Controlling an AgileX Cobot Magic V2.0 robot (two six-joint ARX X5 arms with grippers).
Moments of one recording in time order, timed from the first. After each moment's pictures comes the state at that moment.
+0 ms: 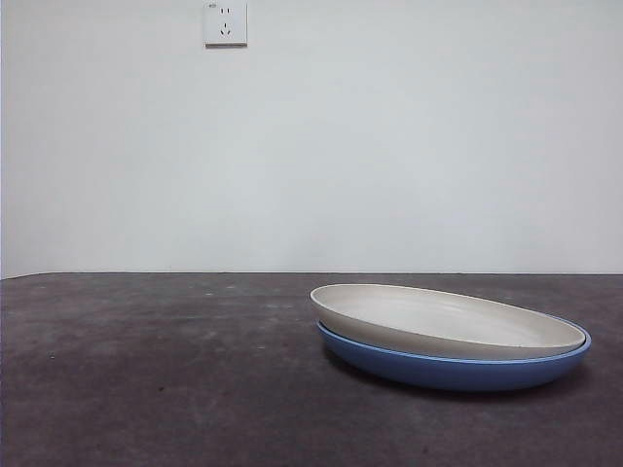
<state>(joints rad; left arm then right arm) -0.60 0.81 1.36 -1.23 0.36 0.07 0.21 0.88 1.11 -1.26 -0.34 0.16</state>
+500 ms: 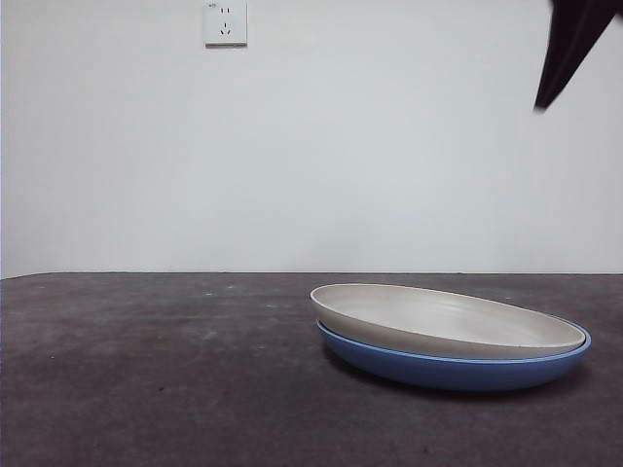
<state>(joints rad) -0.59 0.79 1.36 -1.22 0.36 0.07 0.10 1.25 1.11 -1.02 -0.49 0.10</state>
